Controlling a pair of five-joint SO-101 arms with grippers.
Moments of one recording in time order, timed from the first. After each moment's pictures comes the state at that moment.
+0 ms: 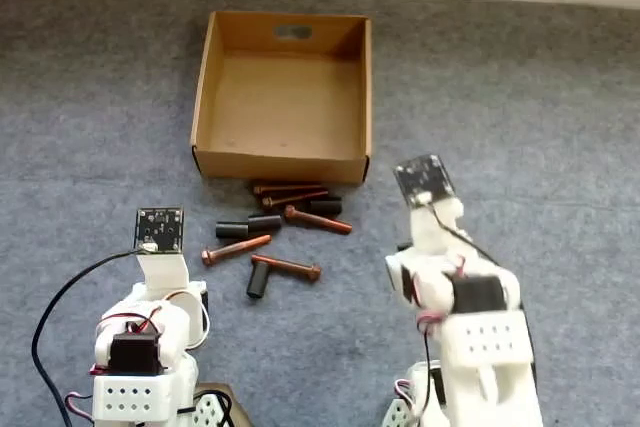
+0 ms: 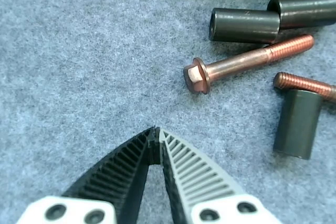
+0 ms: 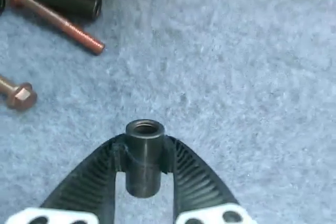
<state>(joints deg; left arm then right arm) -6.2 -103.8 96.2 76.4 3.6 -10.7 -64.6 66.5 64.3 14.0</state>
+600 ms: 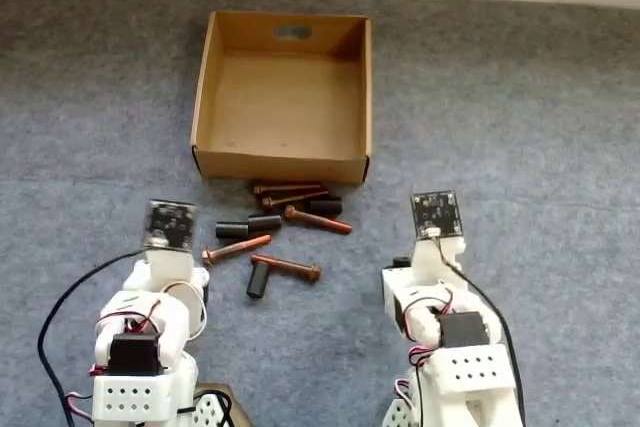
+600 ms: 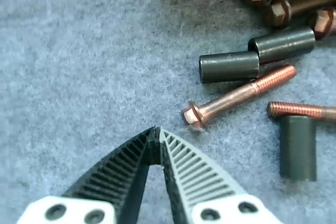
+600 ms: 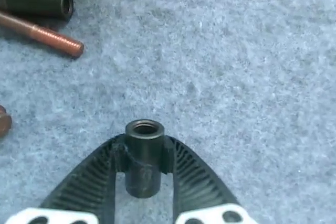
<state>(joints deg) -6.5 -103.8 96.2 67.4 -10.2 -10.9 -74.0 89.4 47.8 2.2</state>
